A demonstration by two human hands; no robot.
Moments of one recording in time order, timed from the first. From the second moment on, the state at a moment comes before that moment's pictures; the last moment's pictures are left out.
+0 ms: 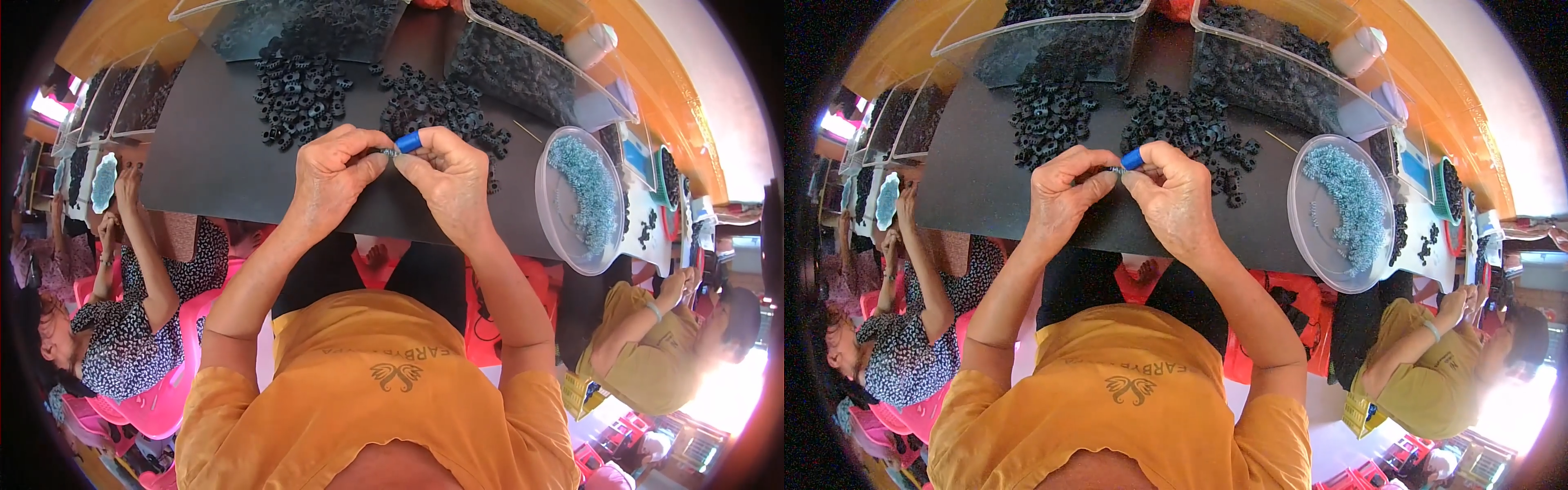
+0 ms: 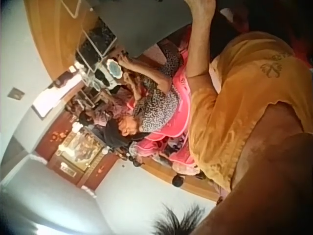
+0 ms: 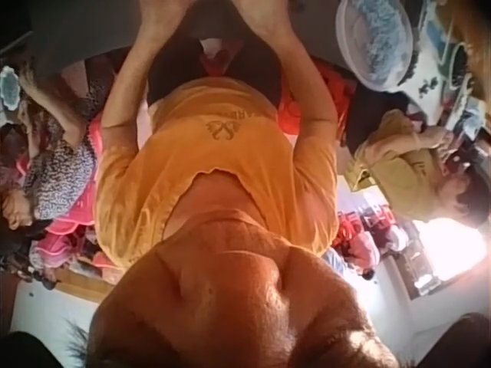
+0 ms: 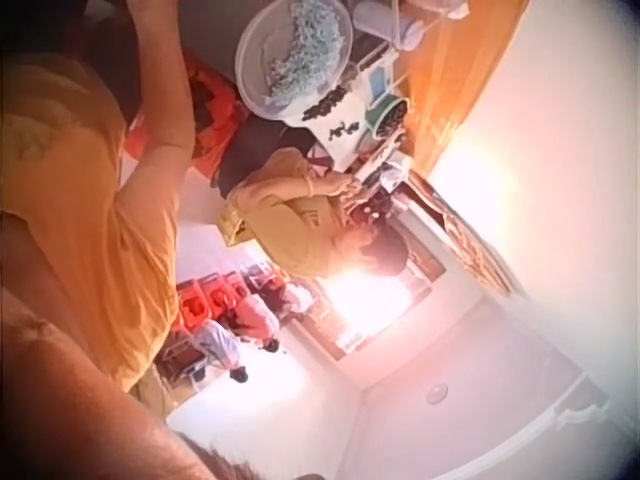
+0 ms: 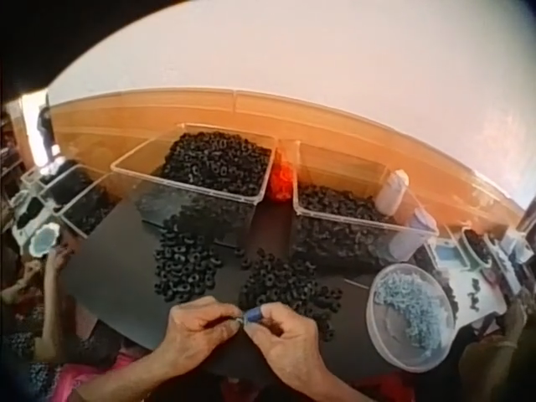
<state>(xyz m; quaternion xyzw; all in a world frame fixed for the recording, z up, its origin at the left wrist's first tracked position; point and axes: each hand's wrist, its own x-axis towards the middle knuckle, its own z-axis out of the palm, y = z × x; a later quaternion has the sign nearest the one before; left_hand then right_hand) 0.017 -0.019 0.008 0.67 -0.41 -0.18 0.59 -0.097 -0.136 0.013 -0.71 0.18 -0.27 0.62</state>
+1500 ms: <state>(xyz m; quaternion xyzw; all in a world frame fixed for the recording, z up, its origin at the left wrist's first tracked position) 0.034 -0.022 0.003 0.65 -0.29 -0.35 0.61 -0.122 -0.137 0.010 -0.78 0.21 -0.41 0.42</state>
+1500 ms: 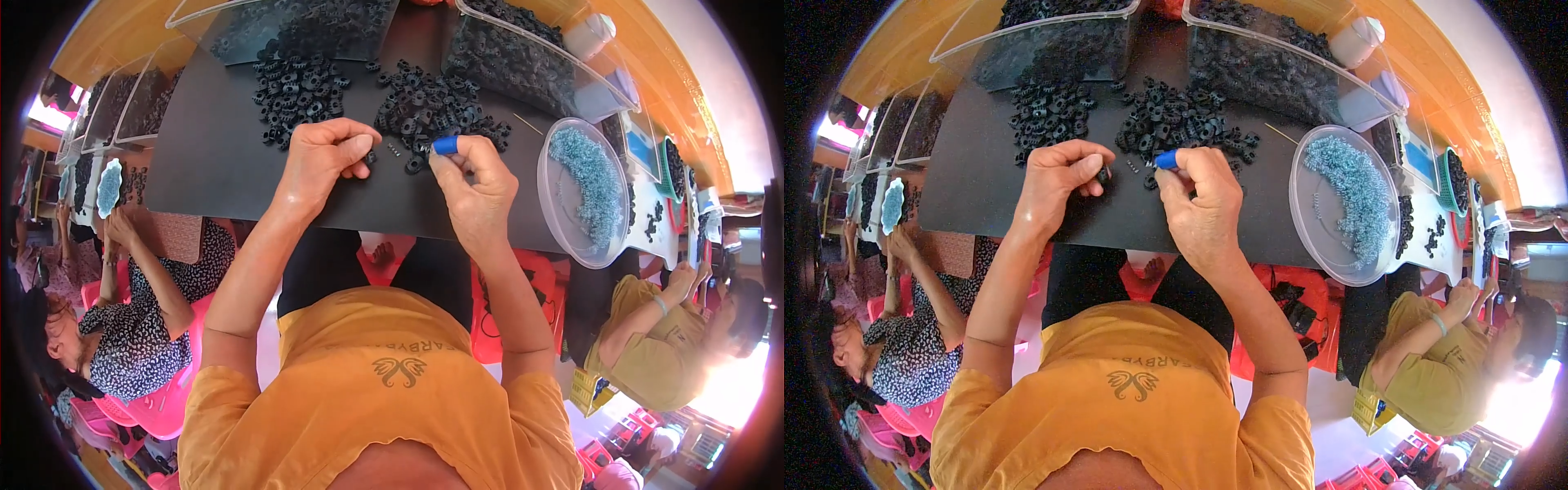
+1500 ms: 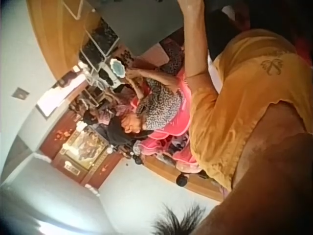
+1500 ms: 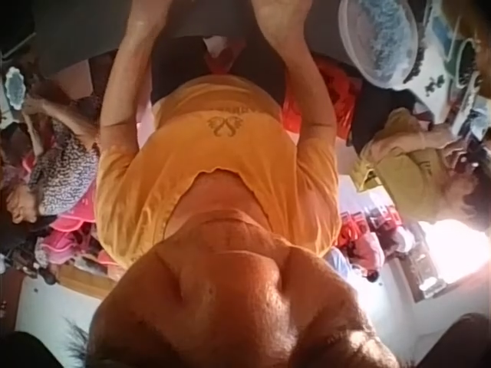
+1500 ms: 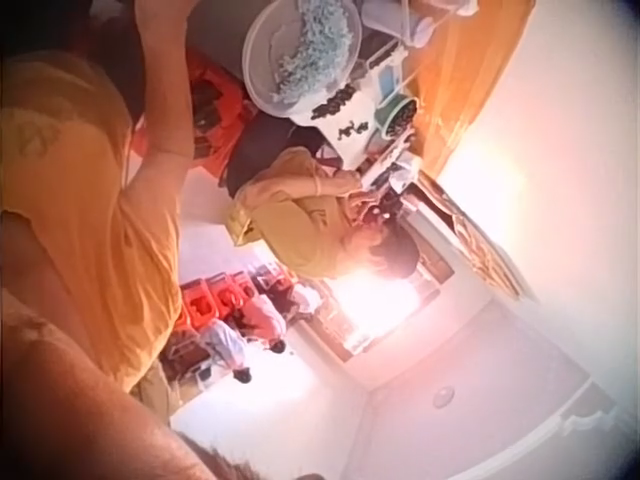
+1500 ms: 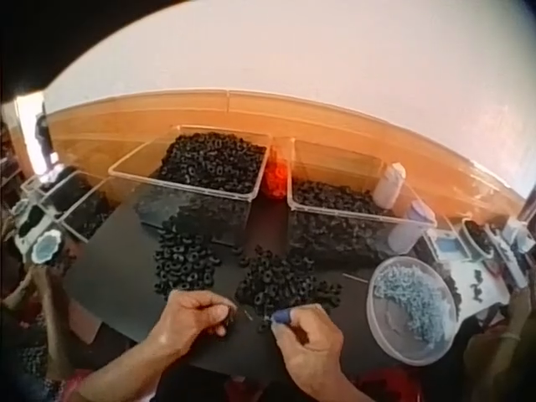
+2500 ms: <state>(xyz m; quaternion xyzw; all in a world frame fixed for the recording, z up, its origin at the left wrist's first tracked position) -0.011 0.000 -0.007 0.54 -0.24 -0.35 0.73 -0.114 -0.112 0.005 -0.85 0.08 -0.44 0.29</state>
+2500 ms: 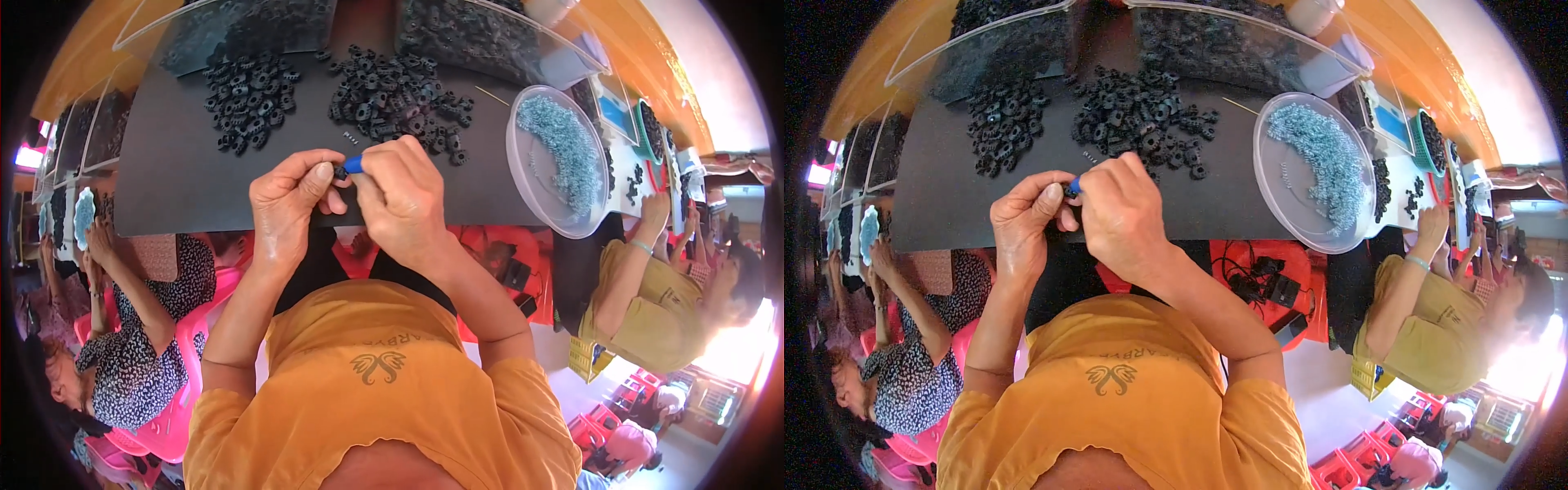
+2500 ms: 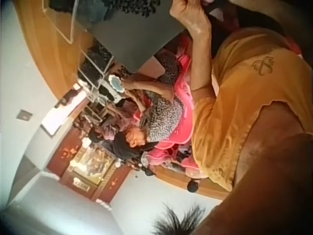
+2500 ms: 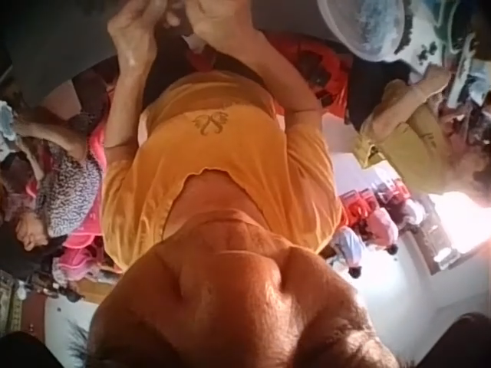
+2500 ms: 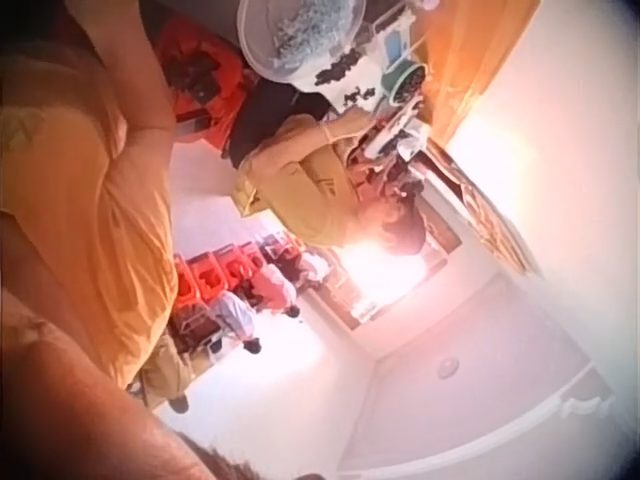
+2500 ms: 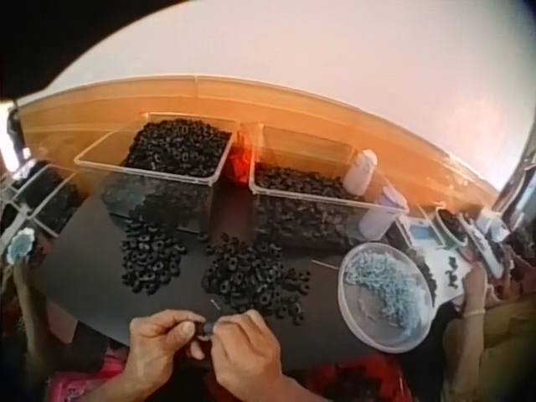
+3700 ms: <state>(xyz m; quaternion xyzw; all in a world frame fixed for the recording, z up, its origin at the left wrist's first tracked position) -0.032 0.004 -0.015 0.46 -0.25 -0.35 0.77 -0.122 -0.077 -0.008 -0.87 0.06 -0.48 0.10</state>
